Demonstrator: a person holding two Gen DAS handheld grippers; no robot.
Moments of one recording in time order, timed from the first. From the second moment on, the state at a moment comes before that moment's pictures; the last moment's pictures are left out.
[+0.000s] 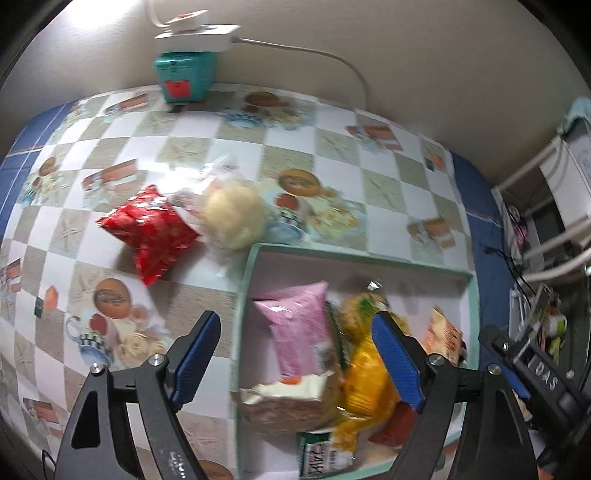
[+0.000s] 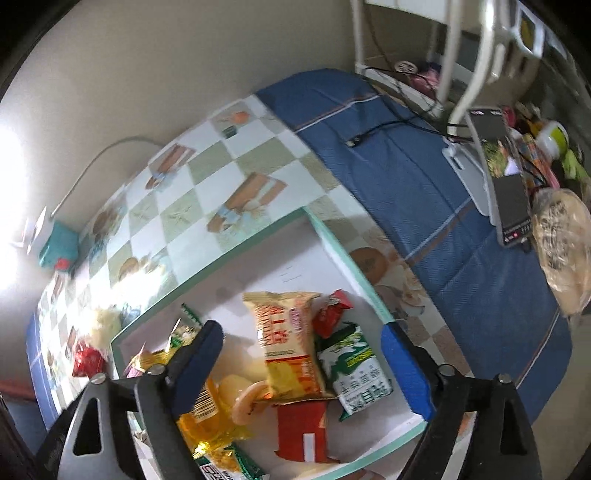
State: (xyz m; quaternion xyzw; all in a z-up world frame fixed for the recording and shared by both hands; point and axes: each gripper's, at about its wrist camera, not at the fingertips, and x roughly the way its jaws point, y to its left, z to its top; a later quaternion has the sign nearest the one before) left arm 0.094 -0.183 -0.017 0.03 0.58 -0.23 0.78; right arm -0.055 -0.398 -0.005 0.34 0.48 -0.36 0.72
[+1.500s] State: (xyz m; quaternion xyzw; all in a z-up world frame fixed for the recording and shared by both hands) left arm 0.206 0.051 -0.030 -0.11 0.57 0.00 0.81; right arm 0.081 -0.216 -0.022 0.24 0.54 -0.20 0.78
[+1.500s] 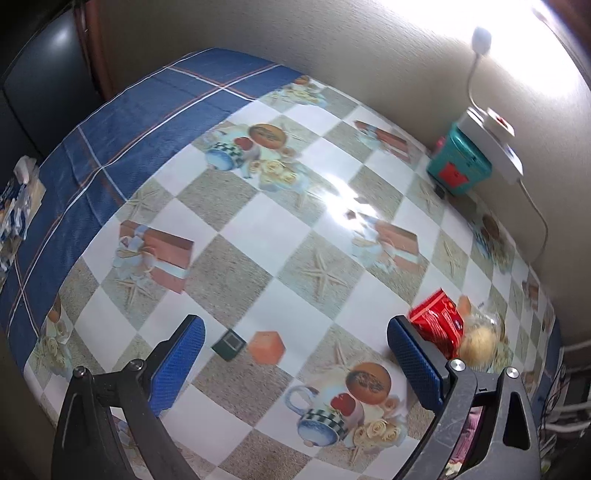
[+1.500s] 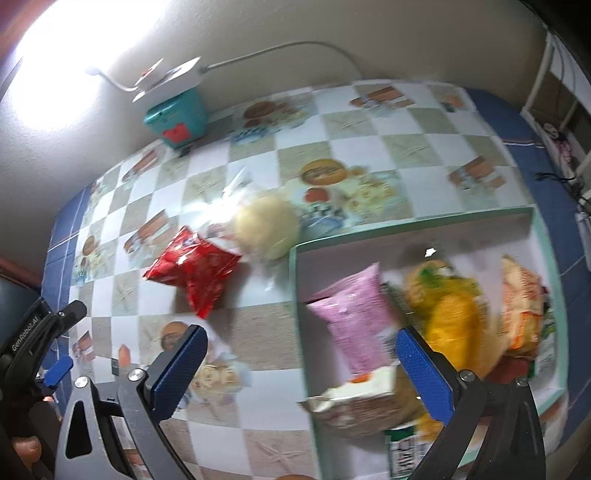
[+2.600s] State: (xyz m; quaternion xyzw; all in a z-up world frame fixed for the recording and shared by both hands) left arm 0.230 -0.025 -0.060 -0.18 0.57 -0.14 0.79; right arm 0.149 -0.233 -0.038 0.15 0.47 -0.18 0.85
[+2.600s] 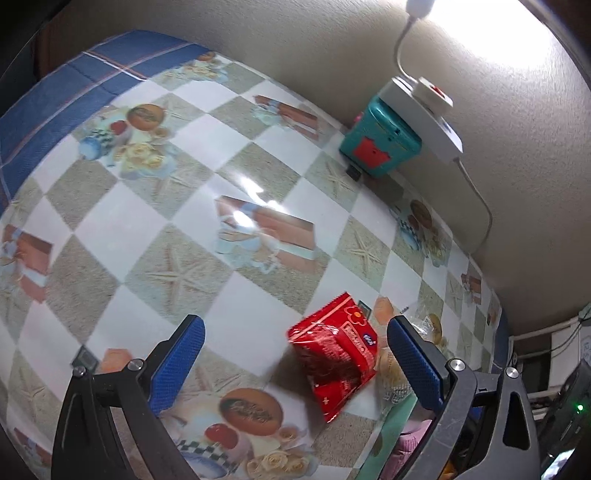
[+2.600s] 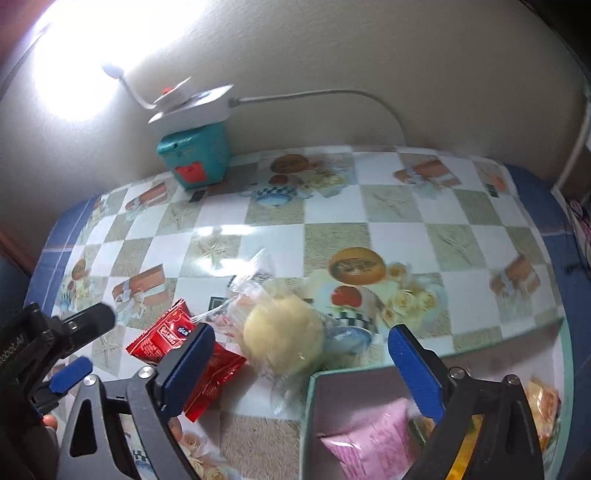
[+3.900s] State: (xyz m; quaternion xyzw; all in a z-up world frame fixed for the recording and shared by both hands) left arm 0.224 -0.051 -0.094 -0.21 0.60 -0.17 0.75; right arm 0.162 -0.225 -0.075 0.14 0.48 -0.15 0.85
